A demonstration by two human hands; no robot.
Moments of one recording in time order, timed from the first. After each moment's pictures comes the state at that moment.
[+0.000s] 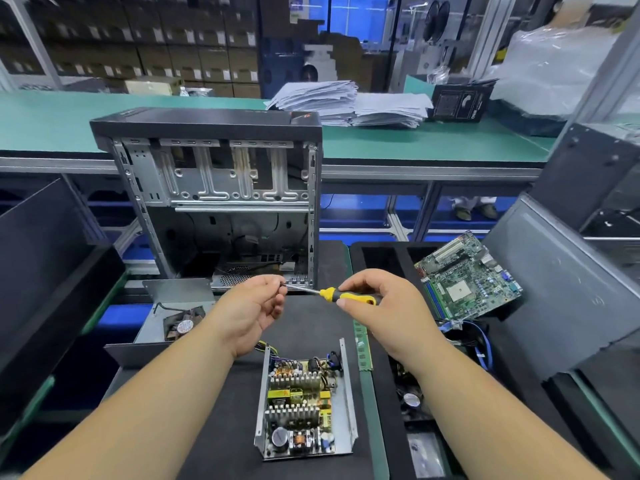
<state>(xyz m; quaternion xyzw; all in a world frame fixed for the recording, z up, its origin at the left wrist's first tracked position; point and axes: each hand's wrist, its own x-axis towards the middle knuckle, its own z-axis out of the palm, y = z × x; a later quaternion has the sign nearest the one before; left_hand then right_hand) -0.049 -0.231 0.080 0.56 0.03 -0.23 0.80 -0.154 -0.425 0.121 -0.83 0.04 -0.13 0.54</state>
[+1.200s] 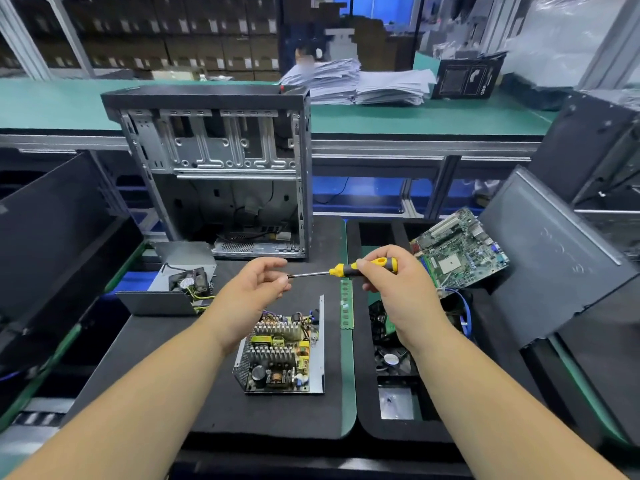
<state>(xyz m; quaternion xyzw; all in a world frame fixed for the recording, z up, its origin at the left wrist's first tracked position) -0.134 -0.242 0.061 0.75 -0.12 -0.12 0.64 -0.210 -0.469 0.103 -0.76 0.10 -0.14 0.63</state>
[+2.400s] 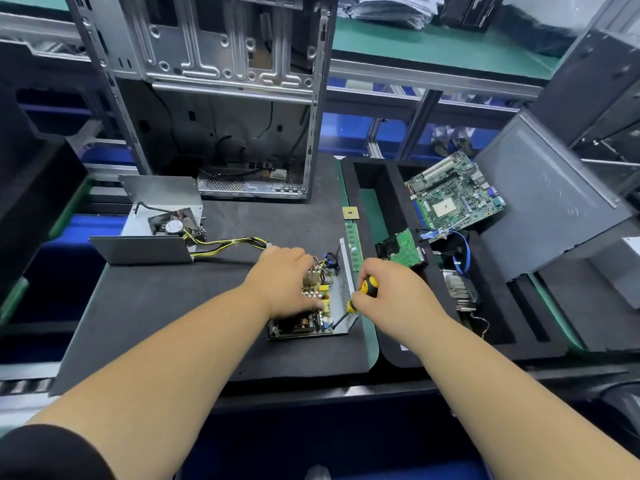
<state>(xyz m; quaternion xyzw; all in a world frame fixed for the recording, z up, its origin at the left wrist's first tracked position) -0.103 -0.229 -0.026 0.91 -0.41 -0.04 0.04 -0.232 -0.397 0.045 -0.96 0.11 0.01 0.26</state>
